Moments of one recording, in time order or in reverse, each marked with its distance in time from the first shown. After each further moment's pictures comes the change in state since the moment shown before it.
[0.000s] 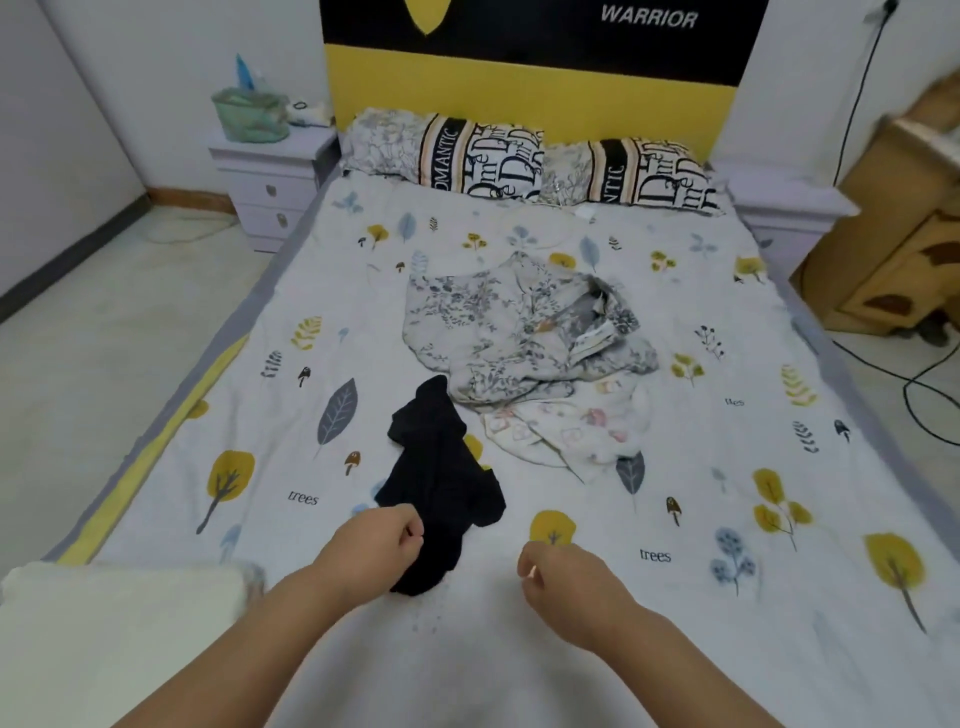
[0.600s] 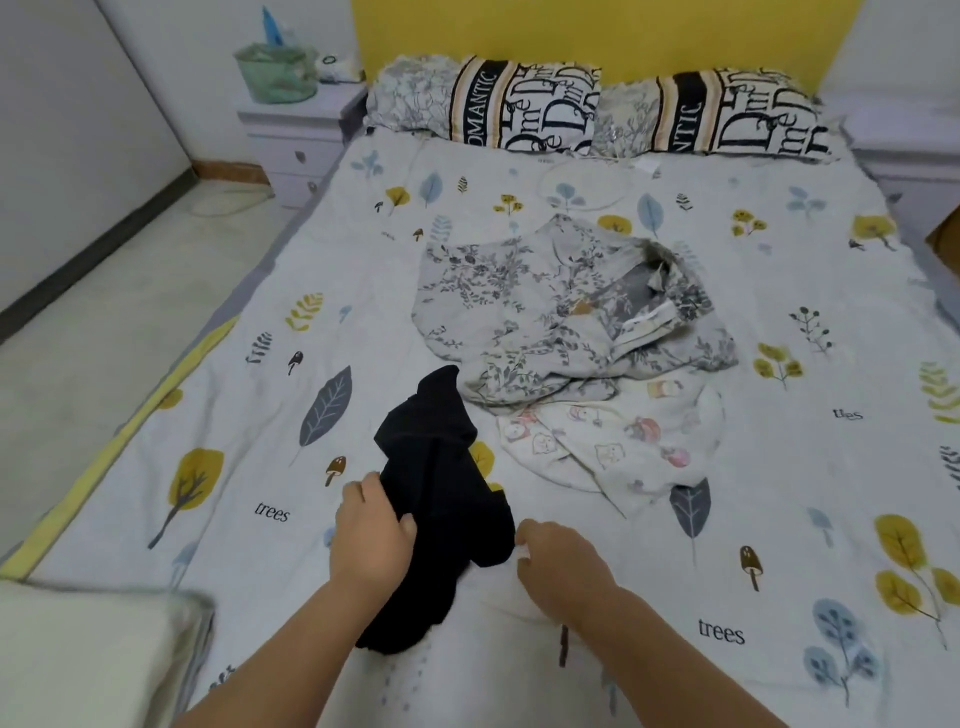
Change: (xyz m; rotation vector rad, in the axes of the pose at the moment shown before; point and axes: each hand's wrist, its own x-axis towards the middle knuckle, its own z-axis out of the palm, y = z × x) left_hand 0.132 -0.010 0.076 -0.029 0.389 -0.459; right_hand 0.155 0.061 0.025 0.059 -0.049 -0.027
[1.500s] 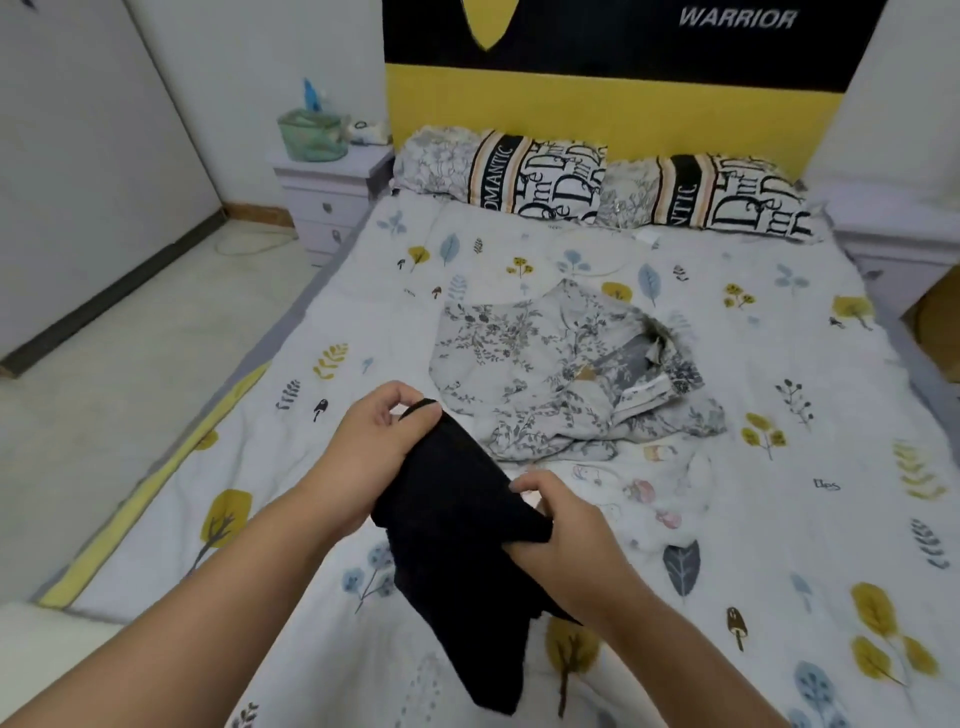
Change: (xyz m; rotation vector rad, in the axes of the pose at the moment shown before) left_hand -0.010 0.076 -0.182 -0.972 -0.210 0.150; right_hand -0.065 -0.070 -0.105 0.545 0.265 -0.211
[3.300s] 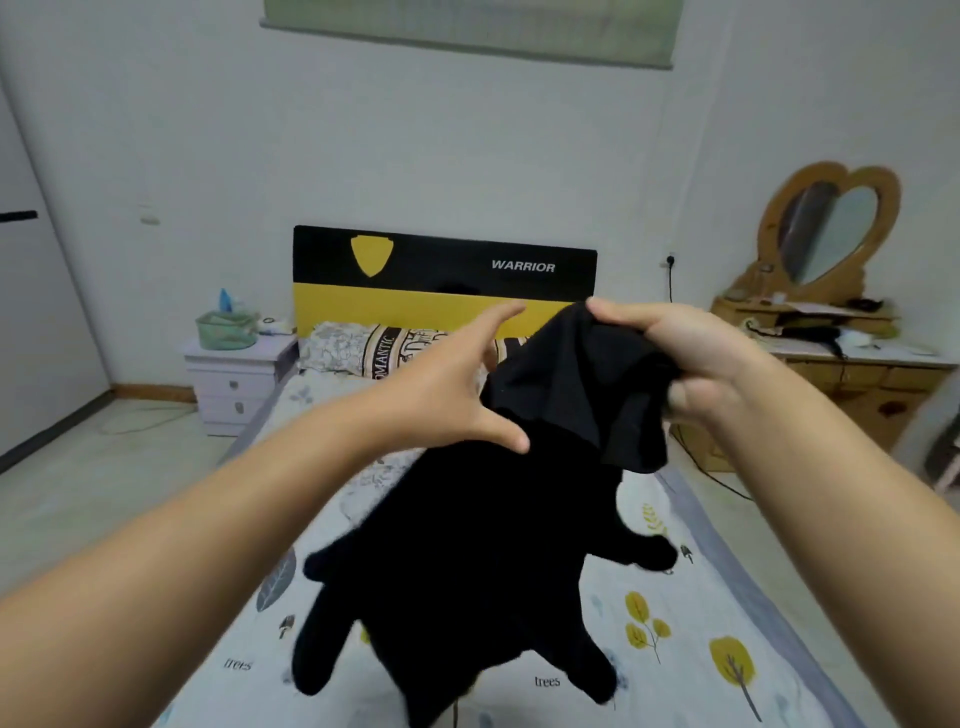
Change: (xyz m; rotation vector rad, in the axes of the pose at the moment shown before) left_hand -0.276 0.267 0.031 0.641 -0.416 0.889; right_hand -0.302 -0.290 -0.232 0.834 0.109 0.025
